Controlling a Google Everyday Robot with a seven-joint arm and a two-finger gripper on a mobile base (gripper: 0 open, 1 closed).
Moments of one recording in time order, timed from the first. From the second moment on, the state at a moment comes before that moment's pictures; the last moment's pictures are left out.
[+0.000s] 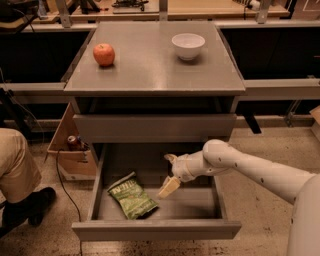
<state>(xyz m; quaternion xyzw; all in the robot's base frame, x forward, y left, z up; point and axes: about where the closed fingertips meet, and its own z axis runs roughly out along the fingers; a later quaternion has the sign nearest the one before) 0.603 -0.012 0.501 -0.56 0.71 0.29 0.33</state>
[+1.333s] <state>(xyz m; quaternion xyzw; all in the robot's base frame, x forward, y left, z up) 0.613 0.065 0.419 -0.54 0.69 0.36 0.32</state>
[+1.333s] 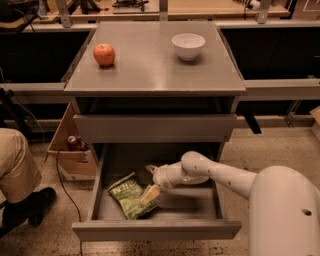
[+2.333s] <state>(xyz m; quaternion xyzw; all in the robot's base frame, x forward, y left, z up) 0.595 0.081 0.378 -0.55 0.69 0.39 0.28</state>
